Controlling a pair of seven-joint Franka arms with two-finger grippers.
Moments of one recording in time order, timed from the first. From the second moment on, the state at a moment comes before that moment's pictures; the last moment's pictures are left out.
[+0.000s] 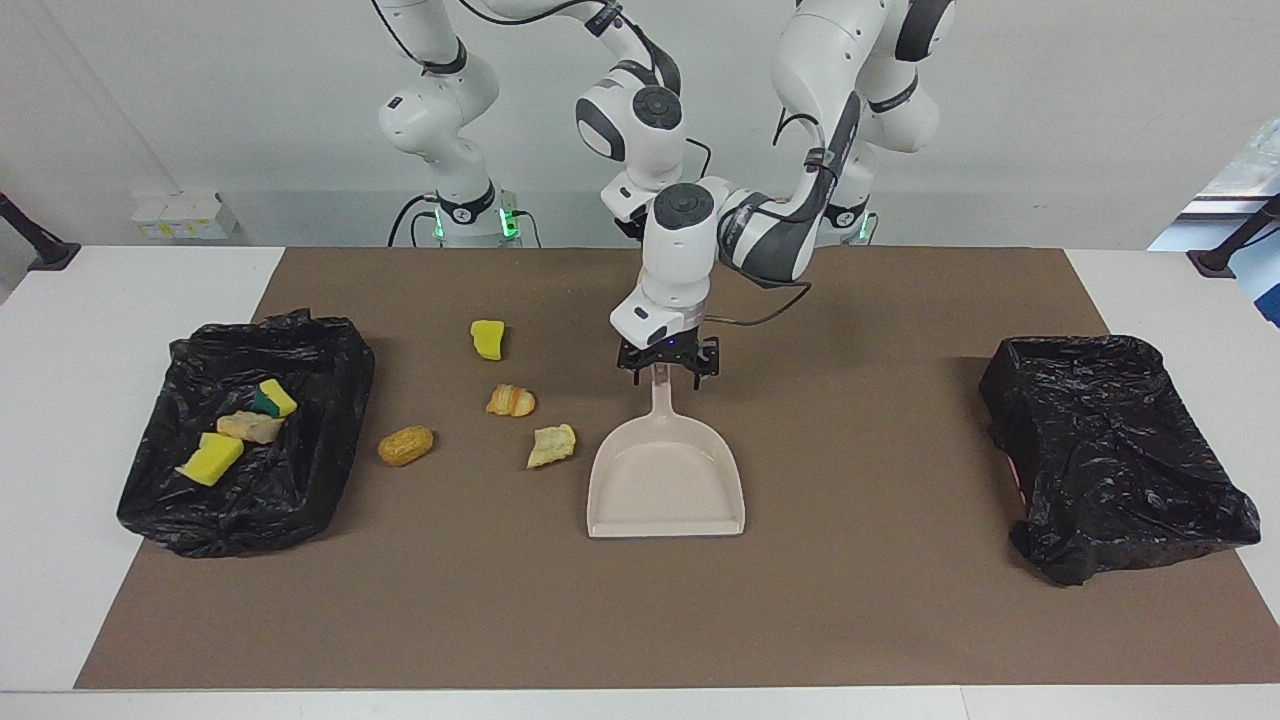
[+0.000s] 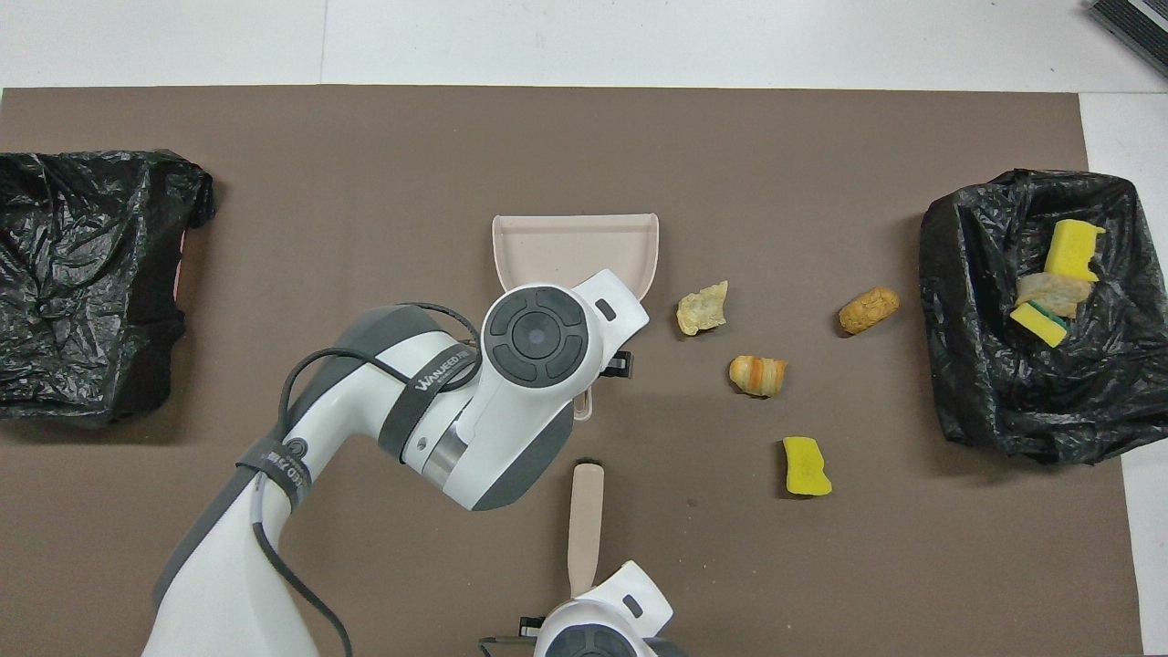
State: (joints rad) left arm -0.67 0.37 -0.06 -1.76 0.06 2.21 -0.61; right arm 0.91 -0.12 0.02 -2.39 0.23 2.12 0.96
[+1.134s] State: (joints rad) left arm -0.67 0.38 -0.06 -1.76 0.06 2.20 -0.61; right arm 0.42 -0.24 0.01 -2.33 -0.16 1.73 0.62
